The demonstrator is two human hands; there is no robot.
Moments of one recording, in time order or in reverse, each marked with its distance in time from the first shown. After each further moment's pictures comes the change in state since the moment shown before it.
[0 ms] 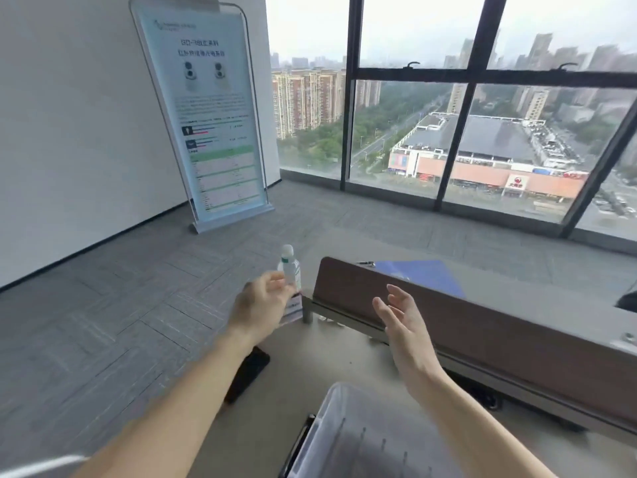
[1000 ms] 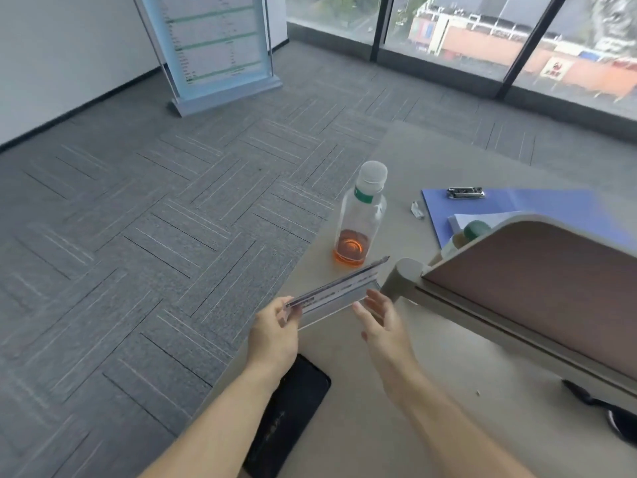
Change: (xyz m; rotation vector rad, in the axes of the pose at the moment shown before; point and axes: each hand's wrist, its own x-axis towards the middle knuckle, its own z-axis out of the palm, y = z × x) left_hand 0.290 -0.379 0.035 -0.130 -0.009 -0.441; right_hand 0.252 0.270 0.300 -0.025 -0.057 0.435
